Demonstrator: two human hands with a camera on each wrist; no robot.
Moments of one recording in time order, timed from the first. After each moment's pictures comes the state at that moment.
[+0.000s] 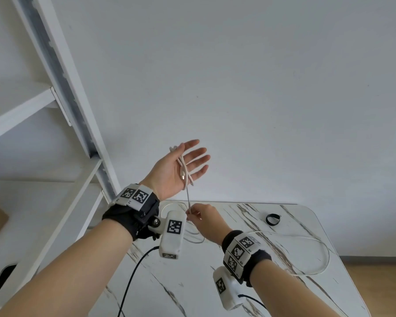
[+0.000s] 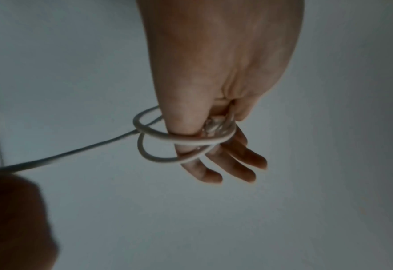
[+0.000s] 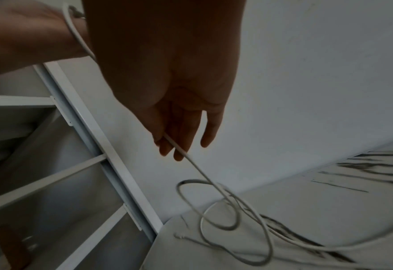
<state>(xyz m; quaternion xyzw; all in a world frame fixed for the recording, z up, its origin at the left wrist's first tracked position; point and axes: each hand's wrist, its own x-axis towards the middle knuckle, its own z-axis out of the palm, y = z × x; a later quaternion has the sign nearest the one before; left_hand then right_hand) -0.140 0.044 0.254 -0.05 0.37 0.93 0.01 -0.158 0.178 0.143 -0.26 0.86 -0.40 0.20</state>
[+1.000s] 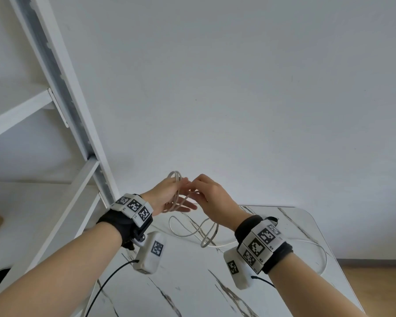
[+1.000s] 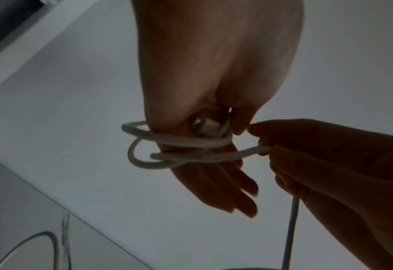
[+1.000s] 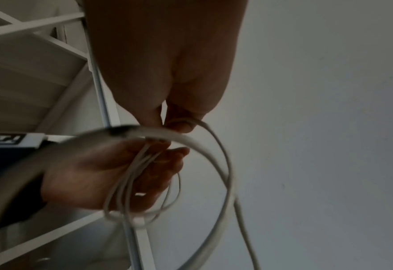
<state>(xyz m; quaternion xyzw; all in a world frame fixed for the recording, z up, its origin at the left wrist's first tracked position) -0.133 0.036 0.213 -0.17 0.66 0.72 0.12 -0.174 0.188 0.211 -0.45 0.81 -0.37 0.03</state>
